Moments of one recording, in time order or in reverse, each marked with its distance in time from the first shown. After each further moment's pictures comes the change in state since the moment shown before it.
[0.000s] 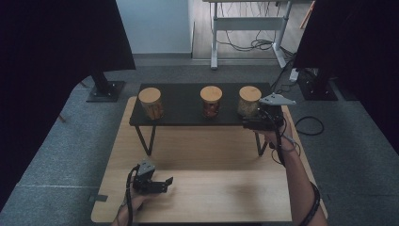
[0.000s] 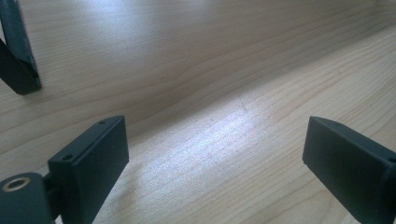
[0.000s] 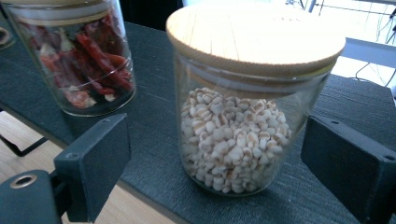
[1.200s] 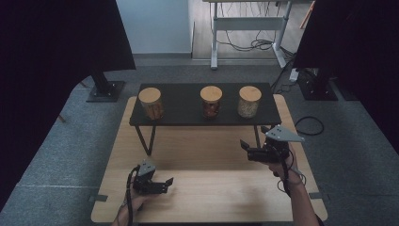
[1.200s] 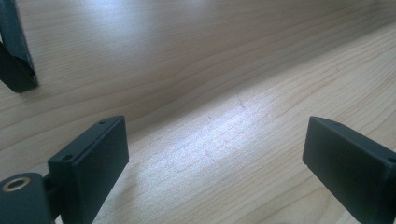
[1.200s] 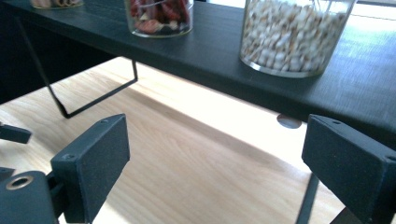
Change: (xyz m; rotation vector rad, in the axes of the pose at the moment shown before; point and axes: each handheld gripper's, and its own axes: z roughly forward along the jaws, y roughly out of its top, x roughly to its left) left arm -0.001 -0.001 0.000 0.003 -0.005 0.004; right arm 0.012 -0.083 -0.043 -0.063 0.087 -0.020
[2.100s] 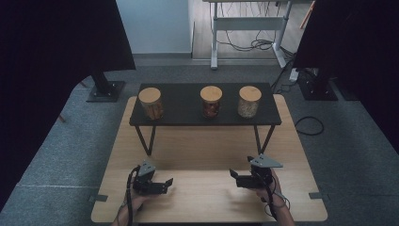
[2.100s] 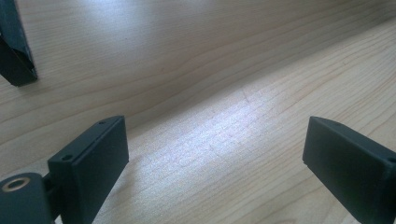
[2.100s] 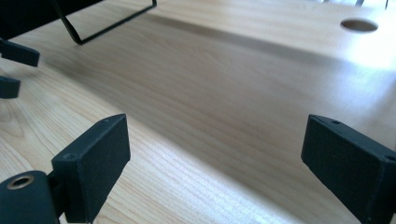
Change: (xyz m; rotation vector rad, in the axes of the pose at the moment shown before) left arm 0.001 0.000 0.001 0.014 0.006 0.004; right arm 0.019 -0.085 0.037 0.160 0.075 0.078
